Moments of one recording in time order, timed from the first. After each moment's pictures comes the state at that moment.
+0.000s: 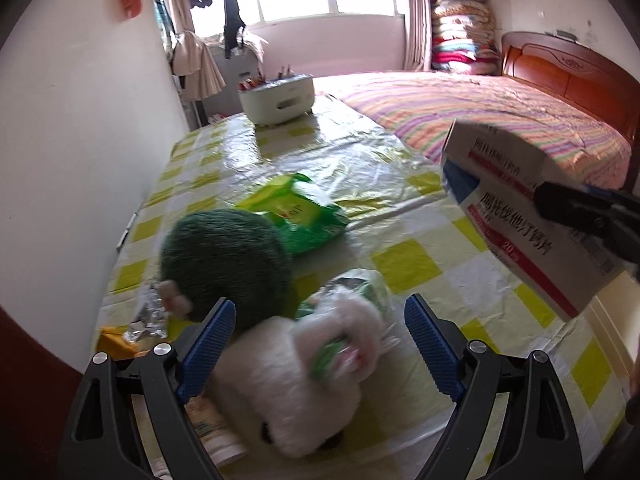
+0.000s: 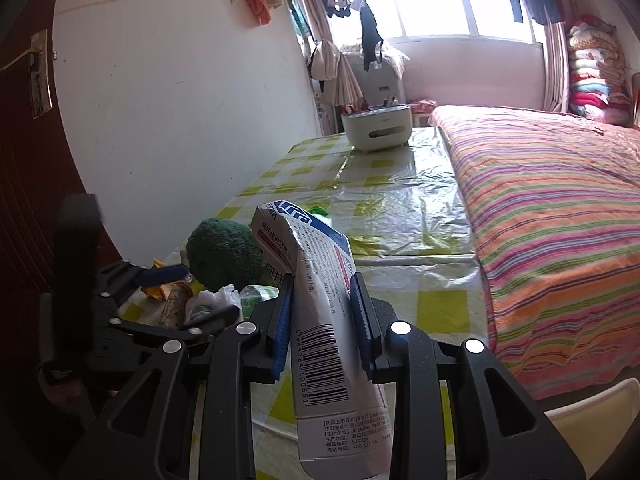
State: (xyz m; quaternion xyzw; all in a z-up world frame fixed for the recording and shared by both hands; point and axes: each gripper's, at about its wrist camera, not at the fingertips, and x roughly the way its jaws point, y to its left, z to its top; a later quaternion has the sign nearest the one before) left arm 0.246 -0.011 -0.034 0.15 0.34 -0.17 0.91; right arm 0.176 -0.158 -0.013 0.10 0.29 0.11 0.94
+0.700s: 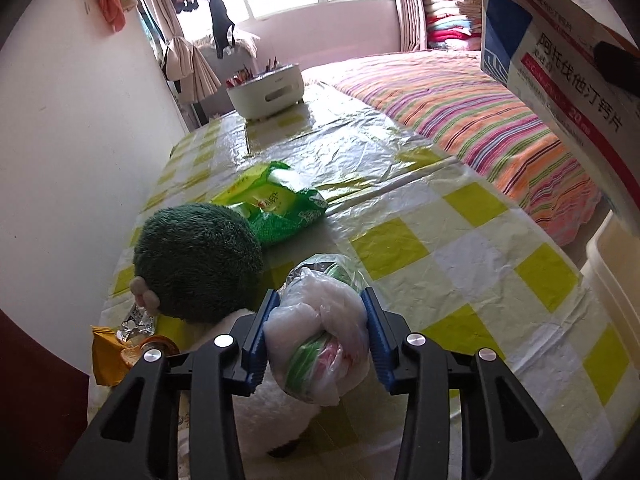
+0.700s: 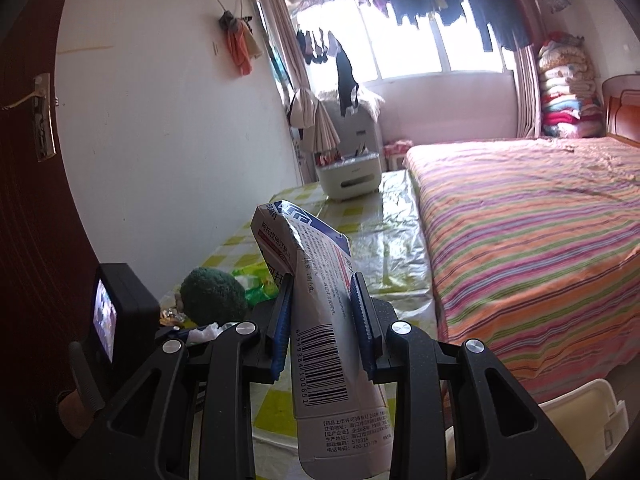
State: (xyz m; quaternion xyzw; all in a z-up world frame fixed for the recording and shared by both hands) left arm 0.229 -0.039 -0.048 0.19 0.34 -0.15 0.91; right arm 0.133 -0.194 0.022 0.12 0.21 0.07 0.97
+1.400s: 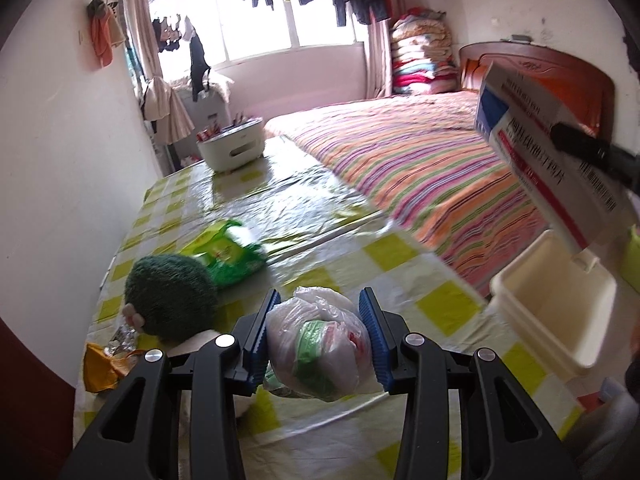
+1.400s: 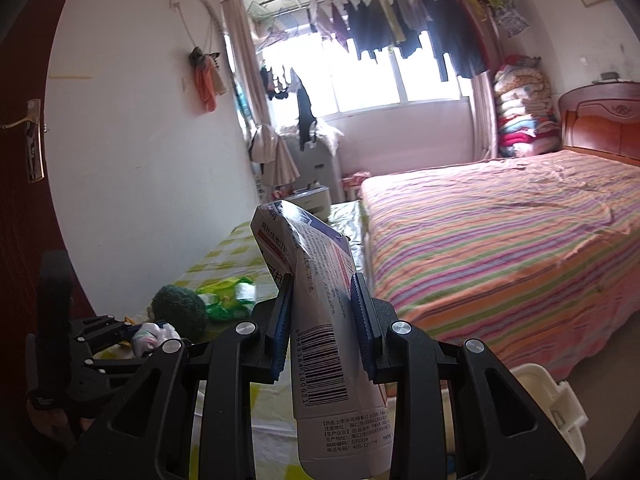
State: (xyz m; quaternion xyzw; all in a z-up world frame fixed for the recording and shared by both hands) left arm 0.162 -0.064 0.001 0.16 0.27 -0.23 0.92; right arm 0.058 -0.237 0.025 0.12 0.16 -0.01 0.98
